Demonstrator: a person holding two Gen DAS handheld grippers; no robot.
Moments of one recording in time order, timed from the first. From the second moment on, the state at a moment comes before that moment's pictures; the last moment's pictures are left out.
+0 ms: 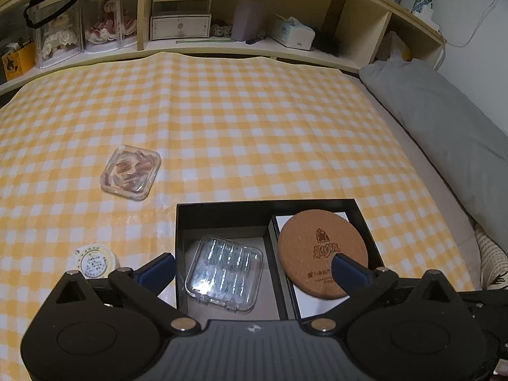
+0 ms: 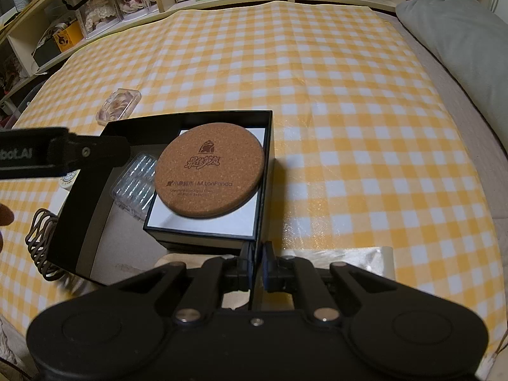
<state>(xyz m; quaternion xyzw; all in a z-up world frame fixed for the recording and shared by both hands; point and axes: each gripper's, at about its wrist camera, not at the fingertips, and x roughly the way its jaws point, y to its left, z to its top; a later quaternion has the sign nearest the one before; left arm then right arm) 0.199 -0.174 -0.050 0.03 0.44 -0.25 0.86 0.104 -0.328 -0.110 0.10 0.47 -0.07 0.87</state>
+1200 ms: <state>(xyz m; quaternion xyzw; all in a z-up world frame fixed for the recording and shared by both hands) 0.325 -0.116 -0.104 0.13 0.35 -0.21 0.90 0.106 -0.325 -0.111 0.09 0.47 -0.06 0.87</state>
